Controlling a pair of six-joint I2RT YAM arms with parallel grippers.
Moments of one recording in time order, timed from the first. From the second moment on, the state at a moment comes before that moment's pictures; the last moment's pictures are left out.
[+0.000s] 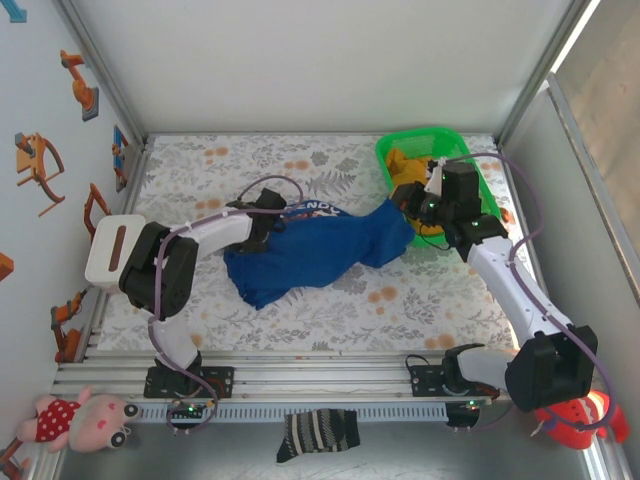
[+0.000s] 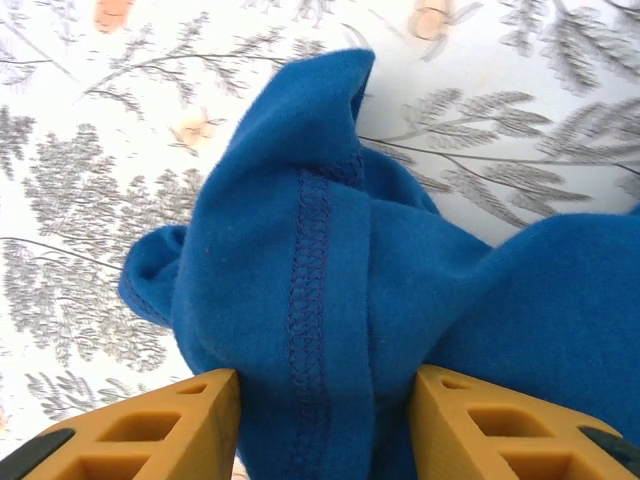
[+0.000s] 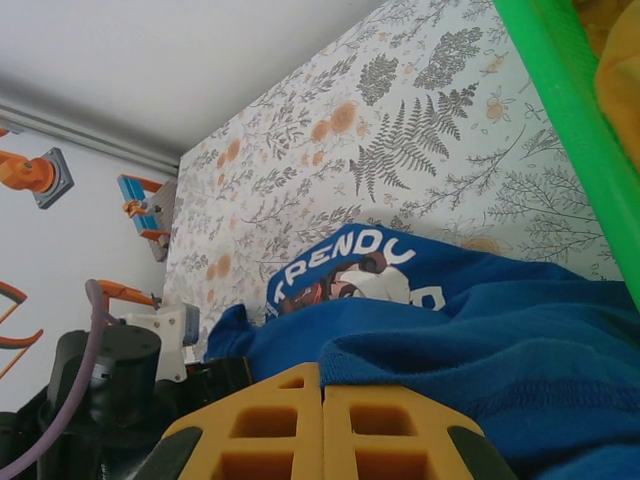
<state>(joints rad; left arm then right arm) -0.56 1.83 1.16 -0.75 -0.58 -0.55 0.24 1.22 1.01 -0.34 -0.41 0.74</state>
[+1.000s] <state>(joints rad) -0.42 1.68 1.08 -0.73 -0.57 -0.54 0.24 1.20 1.07 -0.42 -0.35 0.71</state>
